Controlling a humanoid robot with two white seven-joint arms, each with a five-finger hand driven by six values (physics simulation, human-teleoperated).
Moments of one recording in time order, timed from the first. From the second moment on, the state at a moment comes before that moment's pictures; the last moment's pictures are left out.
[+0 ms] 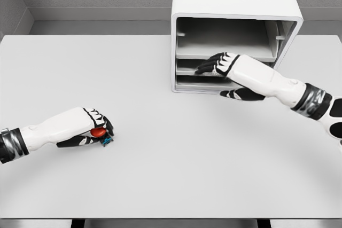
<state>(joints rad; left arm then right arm) -0.05 0.77 -0.26 -1.69 -0.39 -0.61 -0.41 -0.39 -0.70 0.45 -1.64 0.29 -0.61 0.23</state>
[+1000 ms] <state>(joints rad) -0.06 0.77 -0.24 -1.69 -0.38 -0.61 -0.41 -0.51 -0.52 0.46 -1.31 0.27 -0.57 0.23</state>
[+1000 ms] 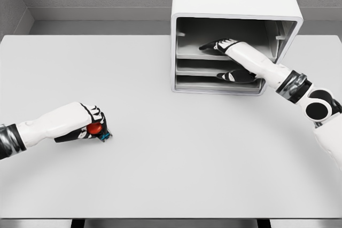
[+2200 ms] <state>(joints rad) -0.05 0.77 -0.22 -1.71 -0.38 -0.61 -0.41 -0.43 -0.60 0.45 -1.48 0.41 -0.58 0.22</state>
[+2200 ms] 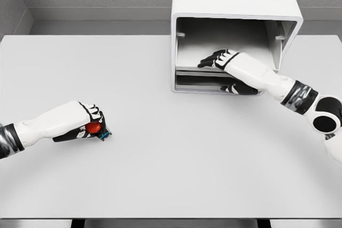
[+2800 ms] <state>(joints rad) -0.05 0.77 -0.22 -1.71 -0.38 -0.61 -0.41 -0.38 -0.66 0.46 -1.56 0.43 -0.59 0.22</state>
